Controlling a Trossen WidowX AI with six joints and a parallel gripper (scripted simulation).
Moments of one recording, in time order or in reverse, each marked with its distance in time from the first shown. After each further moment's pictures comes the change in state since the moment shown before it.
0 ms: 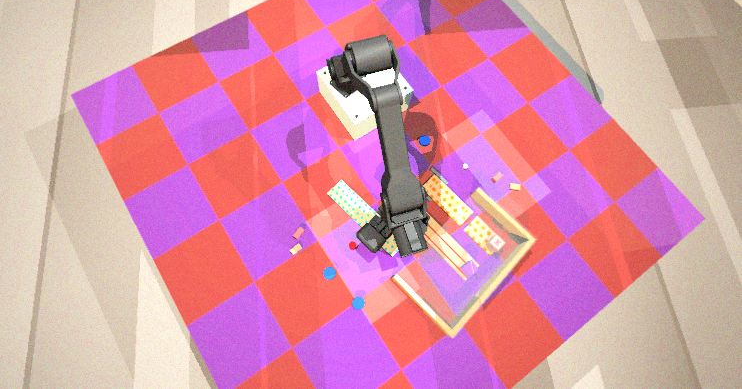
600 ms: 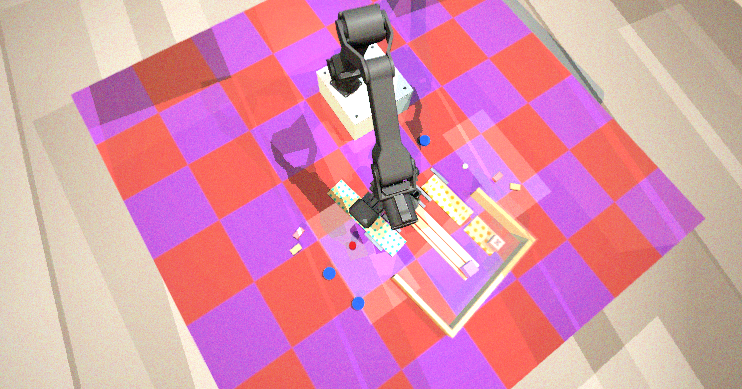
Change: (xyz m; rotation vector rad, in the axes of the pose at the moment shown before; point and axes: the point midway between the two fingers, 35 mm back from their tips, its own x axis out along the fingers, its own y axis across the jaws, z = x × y) arm -0.001 0.029 -0.051 0.000 0.007 0.004
